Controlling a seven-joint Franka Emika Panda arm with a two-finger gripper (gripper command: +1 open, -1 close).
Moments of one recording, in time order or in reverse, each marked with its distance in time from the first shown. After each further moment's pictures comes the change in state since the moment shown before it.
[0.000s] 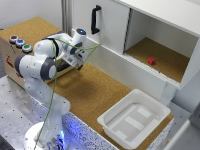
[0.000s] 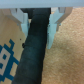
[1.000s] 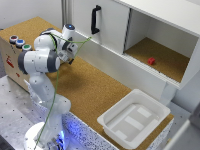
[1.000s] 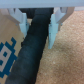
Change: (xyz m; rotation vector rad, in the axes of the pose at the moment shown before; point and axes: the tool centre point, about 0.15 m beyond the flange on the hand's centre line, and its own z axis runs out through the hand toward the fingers) arm 0.016 -0.093 0.027 0.025 -0.006 -0.105
